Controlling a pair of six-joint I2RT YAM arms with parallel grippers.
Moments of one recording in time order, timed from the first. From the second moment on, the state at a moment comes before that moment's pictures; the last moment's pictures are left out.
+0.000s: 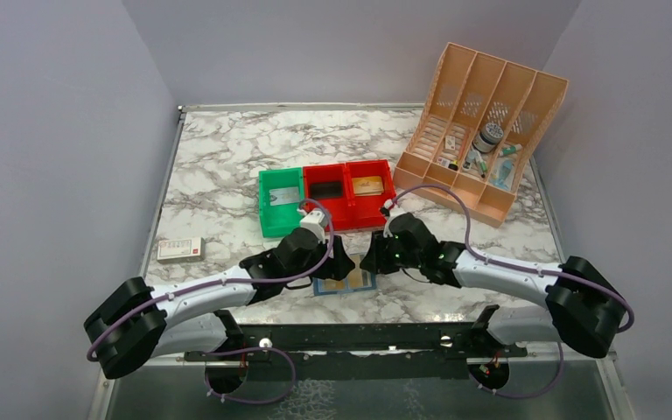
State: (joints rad) left arm -0.94 1.12 0.44 0.11 -0.04 -0.72; right arm 0.86 1.25 0.56 0.00 -0.08 0.65
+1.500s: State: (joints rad) left arm -0.94 1.41 0.51 0.18 0.02 -0.75; right arm 0.86 1.40 0.52 0.08 0.04 0.74
